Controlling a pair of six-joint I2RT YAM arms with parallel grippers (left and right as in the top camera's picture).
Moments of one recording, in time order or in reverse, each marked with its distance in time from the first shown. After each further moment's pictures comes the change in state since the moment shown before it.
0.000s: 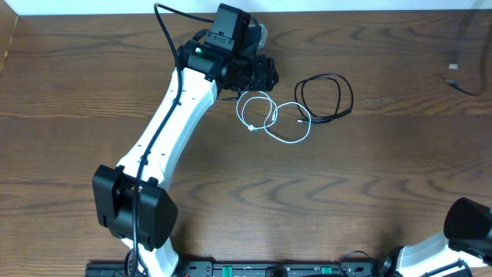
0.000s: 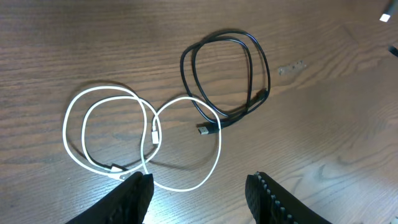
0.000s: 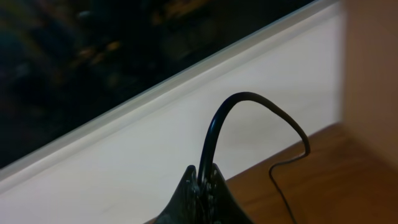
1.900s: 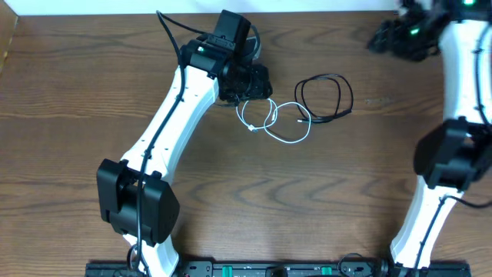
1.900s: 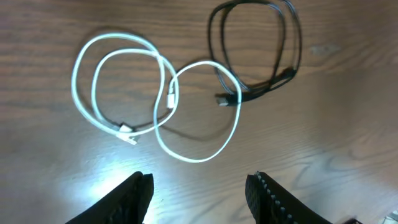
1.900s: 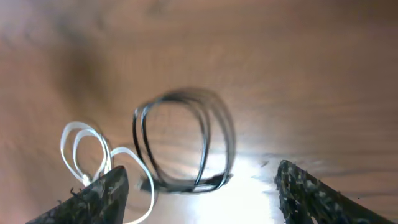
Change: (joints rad) left arm 0.008 0.028 0.000 -0.125 -0.021 -0.077; right arm 0.285 0.492 -0.045 -0.507 -0.252 -0.310
